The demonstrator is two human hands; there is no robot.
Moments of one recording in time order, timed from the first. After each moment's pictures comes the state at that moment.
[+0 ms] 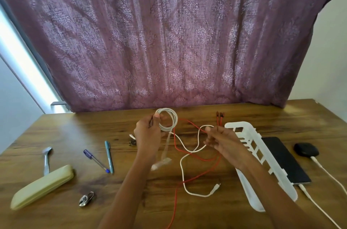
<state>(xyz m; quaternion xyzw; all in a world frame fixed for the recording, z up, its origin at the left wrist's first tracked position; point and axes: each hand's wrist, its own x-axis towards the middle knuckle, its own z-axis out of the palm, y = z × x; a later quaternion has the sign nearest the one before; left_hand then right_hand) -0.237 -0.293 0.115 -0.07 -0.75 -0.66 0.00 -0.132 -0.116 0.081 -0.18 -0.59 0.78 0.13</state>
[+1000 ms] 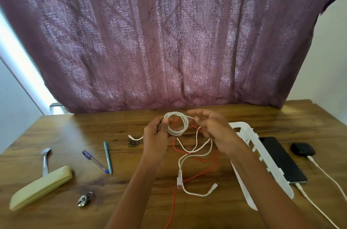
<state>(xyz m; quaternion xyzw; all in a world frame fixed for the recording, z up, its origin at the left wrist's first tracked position) -0.208 -0.285 0.121 -0.12 -0.65 -0.74 -0.10 -0.152 -0.146 0.140 -0.19 -0.69 0.69 0.14</state>
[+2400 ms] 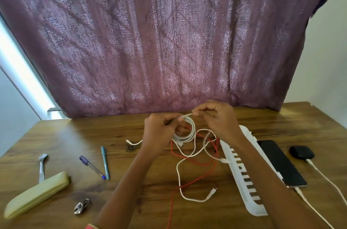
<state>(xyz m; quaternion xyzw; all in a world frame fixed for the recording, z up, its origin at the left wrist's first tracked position) -0.213 -0.277 0.158 -0.28 -0.77 -0.57 -0.03 -0.149 -0.123 0.155 -0.06 -0.81 0.48 0.32</state>
